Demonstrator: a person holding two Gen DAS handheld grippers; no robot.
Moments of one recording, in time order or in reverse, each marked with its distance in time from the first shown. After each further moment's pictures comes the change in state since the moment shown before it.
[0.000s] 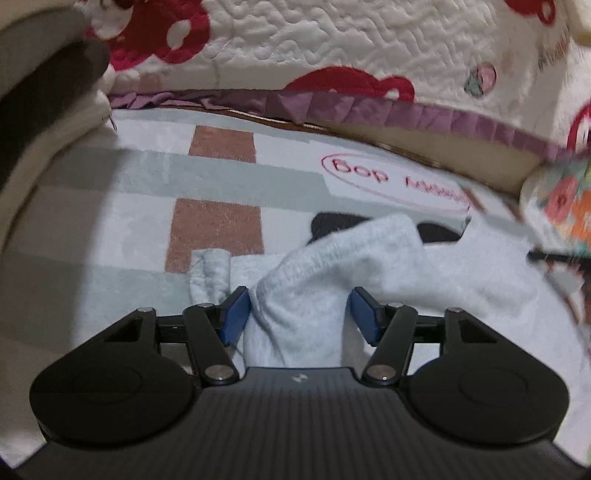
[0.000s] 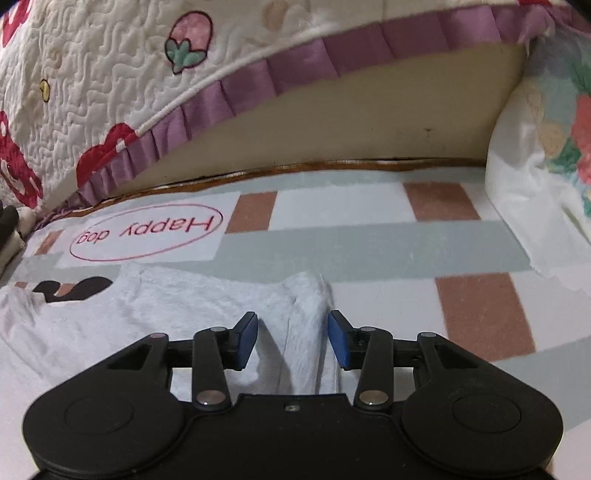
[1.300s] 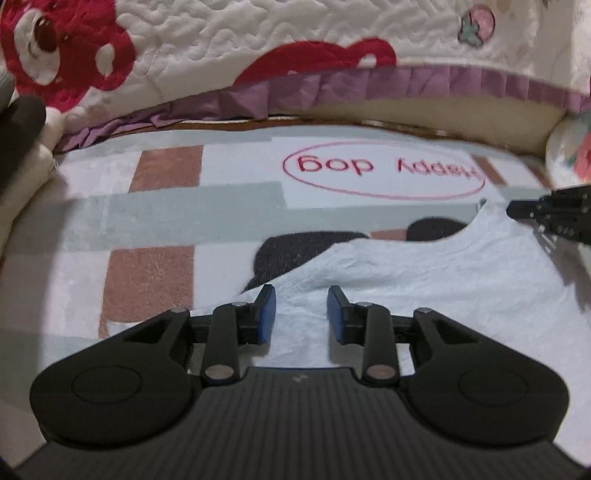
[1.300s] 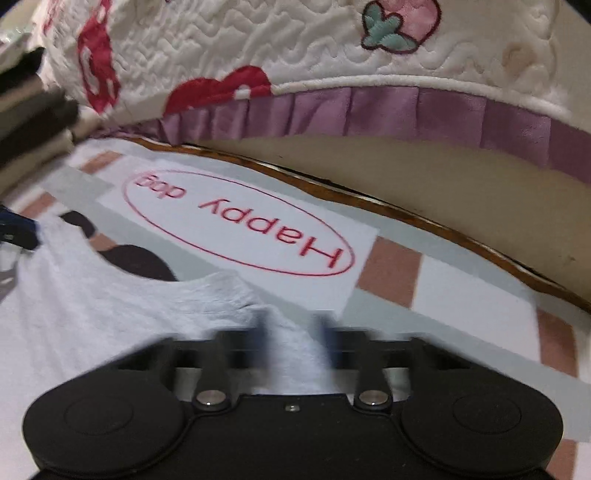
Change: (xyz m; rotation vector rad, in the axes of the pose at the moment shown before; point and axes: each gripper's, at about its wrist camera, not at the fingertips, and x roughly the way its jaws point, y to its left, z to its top) left arm 0.052 -0.057 0.029 0.144 0.065 0.150; right arm 0.055 0.098 0.032 -0.444 0.029 0.053
